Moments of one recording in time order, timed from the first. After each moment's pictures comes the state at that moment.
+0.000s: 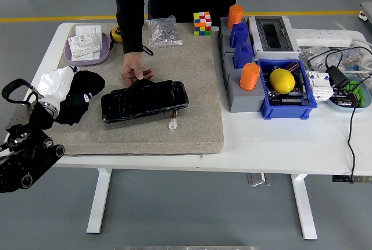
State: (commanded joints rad) left arm -0.55 0.37 -0.78 -0.88 1.87 0.40 0.29; right arm -0.02 -0.33 1.40 0.26 -0.92 -0.01 -0.21
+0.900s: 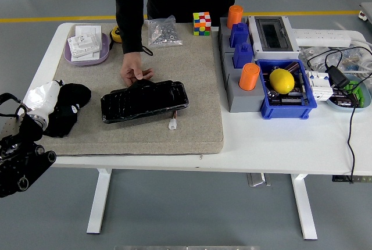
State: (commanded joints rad) left arm -0.53 0.35 -0.78 -0.76 1.76 0.40 0.23; right arm -0.03 -0.32 1.39 0.26 -0.92 -0.01 -0.21
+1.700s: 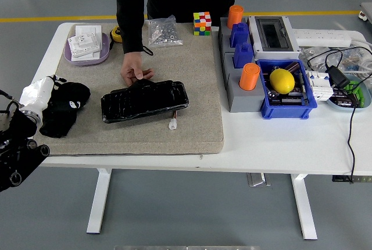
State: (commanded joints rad) left arm -0.53 0.38 -0.83 -0.80 1.70 0.39 0.21; right arm -0.02 -0.32 1.41 0.26 -0.93 -0.01 -0.21
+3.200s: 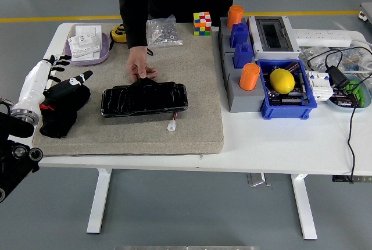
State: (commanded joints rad) left arm -0.30 0.42 -1.06 -1.26 1.57 0.47 0.10; right arm -0.03 -0.32 1.39 0.26 -0.93 -0.01 -0.22
